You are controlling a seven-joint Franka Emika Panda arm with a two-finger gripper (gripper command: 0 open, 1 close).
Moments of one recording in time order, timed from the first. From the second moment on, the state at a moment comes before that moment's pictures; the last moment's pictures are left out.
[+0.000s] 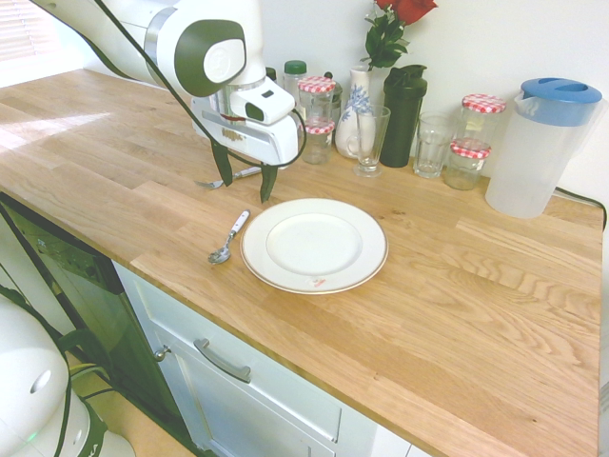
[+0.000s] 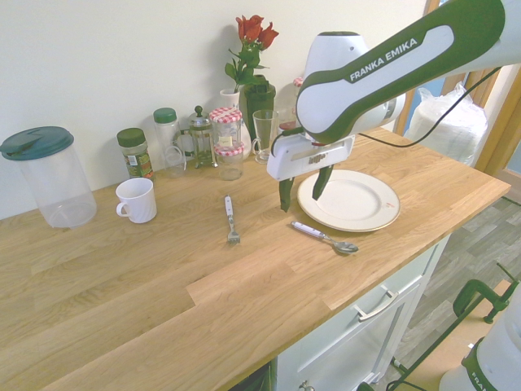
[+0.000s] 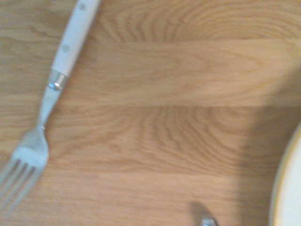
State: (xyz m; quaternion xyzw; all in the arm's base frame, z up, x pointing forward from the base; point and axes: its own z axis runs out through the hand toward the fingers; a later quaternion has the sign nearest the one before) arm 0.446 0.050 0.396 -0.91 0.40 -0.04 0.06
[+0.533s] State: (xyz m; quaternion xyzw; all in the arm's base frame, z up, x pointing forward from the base) arm 0.513 0.123 0.383 -0.90 0.44 -0.03 0.07
